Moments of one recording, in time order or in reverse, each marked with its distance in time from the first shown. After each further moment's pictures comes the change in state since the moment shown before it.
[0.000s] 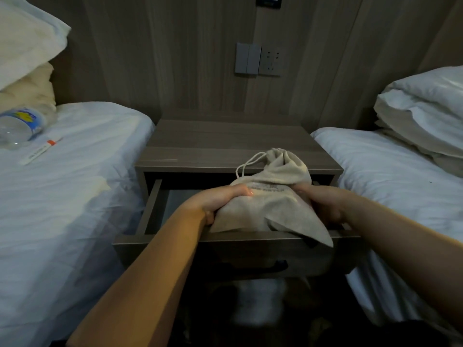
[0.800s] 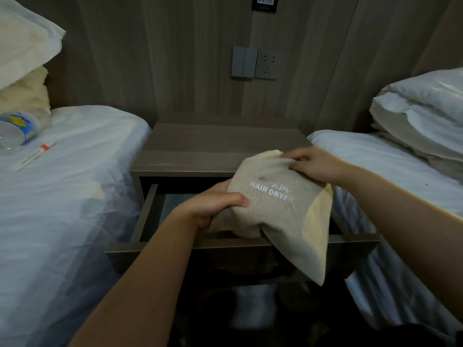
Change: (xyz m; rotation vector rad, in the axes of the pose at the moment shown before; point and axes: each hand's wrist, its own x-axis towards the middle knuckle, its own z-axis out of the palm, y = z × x) left_hand -0.003 -0.001 0.001 -0.021 -0.159 0.371; right_hand 0.011 -0.051 -0.030 -0.763 0.246 -0.760
